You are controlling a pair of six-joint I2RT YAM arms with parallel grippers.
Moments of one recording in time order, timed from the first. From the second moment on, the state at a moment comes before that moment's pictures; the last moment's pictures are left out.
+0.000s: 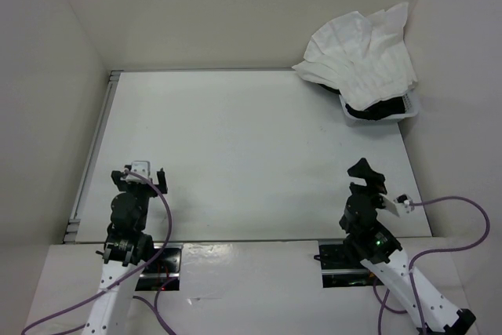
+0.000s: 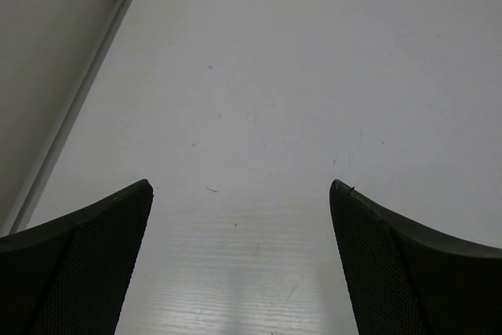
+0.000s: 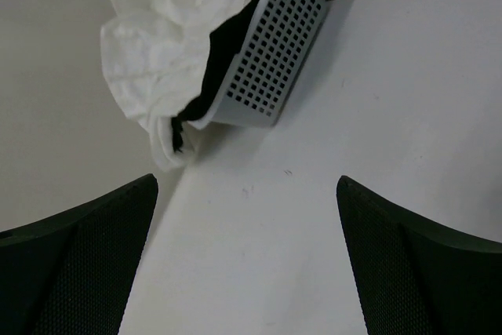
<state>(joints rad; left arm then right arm) -0.09 0.01 0.05 -0.13 -0.17 0.10 0.62 0.00 0.06 -0.20 1.26 0.98</state>
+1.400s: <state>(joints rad) -0.15 1.27 1.15 -0.50 0.03 0.28 -0.02 2.87 3.04 -0.65 0.33 0.38</state>
